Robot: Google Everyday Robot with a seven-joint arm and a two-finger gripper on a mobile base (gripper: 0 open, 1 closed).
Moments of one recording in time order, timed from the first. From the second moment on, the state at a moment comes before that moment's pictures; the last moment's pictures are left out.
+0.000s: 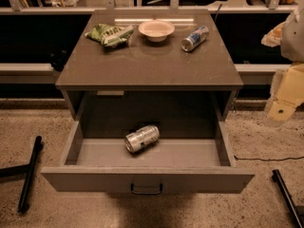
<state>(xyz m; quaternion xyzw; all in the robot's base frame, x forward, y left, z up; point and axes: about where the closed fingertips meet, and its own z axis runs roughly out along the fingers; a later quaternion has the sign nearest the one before) 0.438 -0.217 0.977 -0.60 0.78 -0.04 0.16</state>
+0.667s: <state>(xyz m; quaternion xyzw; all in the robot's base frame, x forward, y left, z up) 0.440 -0.213 0.977 -0.61 0.78 -0.03 0.17</state>
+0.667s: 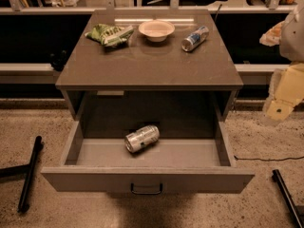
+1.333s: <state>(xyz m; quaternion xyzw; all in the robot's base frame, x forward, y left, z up) 0.475 -0.169 0.909 -0.63 0.75 0.05 0.20</state>
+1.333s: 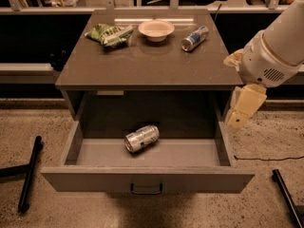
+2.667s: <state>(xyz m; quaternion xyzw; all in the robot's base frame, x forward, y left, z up) 0.505 -0.110 0.792 -0.66 0.71 0.12 0.20</state>
